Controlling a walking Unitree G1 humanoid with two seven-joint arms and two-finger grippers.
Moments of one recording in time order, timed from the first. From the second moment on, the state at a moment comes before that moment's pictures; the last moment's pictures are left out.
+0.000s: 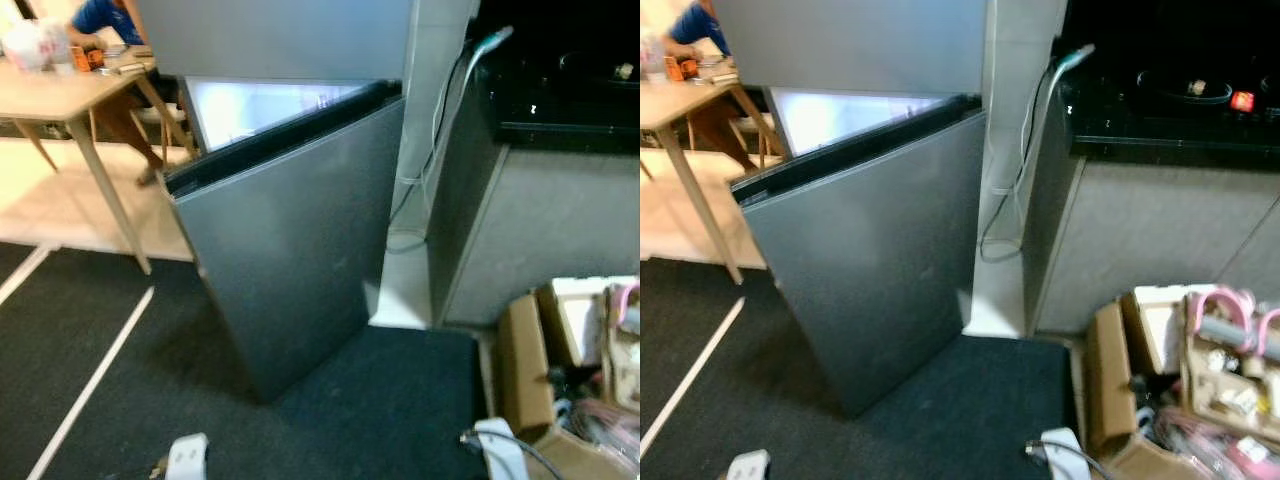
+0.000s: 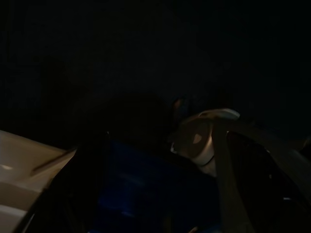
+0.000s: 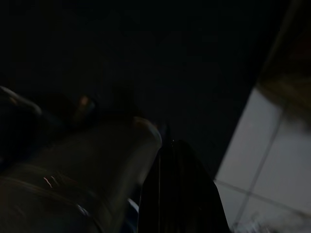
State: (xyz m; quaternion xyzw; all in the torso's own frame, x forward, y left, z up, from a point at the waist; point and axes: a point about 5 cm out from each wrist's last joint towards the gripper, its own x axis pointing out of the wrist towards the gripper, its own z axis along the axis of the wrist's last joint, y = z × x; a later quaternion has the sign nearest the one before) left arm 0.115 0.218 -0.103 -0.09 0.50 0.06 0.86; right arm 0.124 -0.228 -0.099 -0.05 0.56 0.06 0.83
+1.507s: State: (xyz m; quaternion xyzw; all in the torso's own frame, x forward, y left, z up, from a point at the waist) left arm 0.121 0.212 -0.102 -0.10 0.50 0.03 0.86; right arm 0.110 -0.225 -0.105 -0.09 0.58 0.09 0.80
